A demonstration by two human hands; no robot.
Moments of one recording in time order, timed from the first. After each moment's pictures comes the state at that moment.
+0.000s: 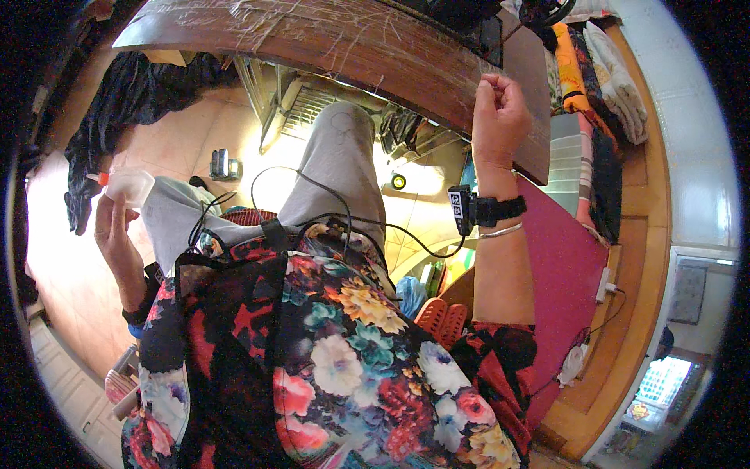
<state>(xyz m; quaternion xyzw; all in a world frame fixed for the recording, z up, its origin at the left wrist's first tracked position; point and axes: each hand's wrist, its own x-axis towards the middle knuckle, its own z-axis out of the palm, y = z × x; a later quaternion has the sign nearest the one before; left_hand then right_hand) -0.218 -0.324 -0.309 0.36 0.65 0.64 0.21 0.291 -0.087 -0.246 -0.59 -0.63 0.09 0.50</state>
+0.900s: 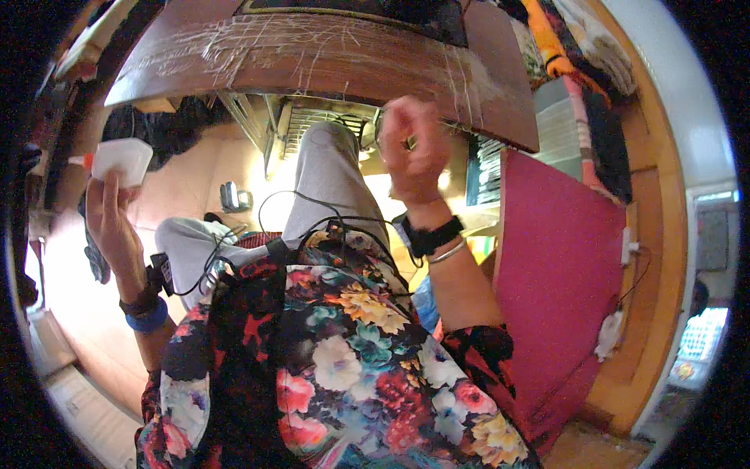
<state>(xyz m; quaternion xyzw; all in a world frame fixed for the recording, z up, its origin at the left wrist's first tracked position) -0.204 -0.243 -0.246 0.44 0.58 0.65 0.21 0.229 -0.160 -0.293 -0.47 -0.67 0.06 0.58</state>
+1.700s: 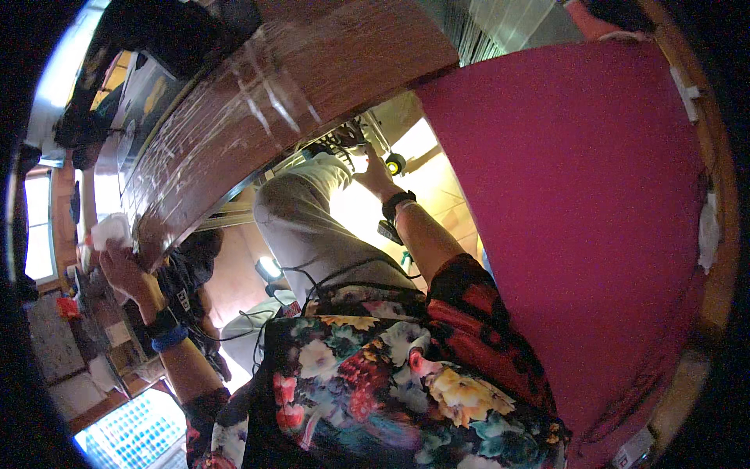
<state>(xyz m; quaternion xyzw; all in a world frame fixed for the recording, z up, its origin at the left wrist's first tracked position) -0.155 -0.069 -0.199 0.50 0.61 0.60 0.11 0.290 -0.147 -0.562 -0.72 -0.42 0.36 0.42</state>
